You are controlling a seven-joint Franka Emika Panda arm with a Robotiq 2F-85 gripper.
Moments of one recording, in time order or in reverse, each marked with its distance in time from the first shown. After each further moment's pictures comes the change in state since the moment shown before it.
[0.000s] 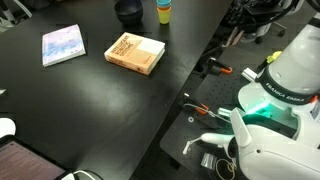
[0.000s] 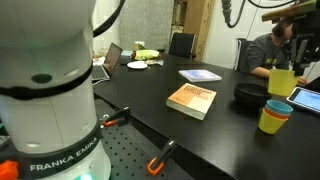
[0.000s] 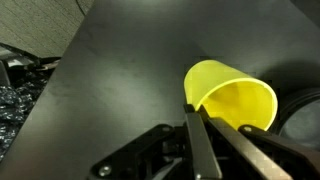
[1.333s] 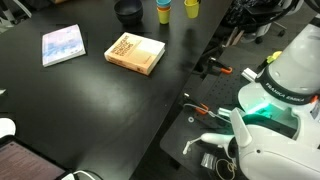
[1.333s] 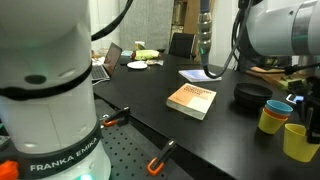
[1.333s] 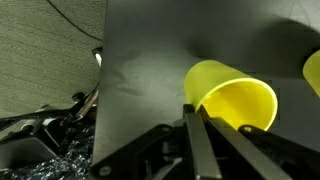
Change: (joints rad) arm -0.060 0.085 -0.151 -0.372 -0.119 0.594 0.419
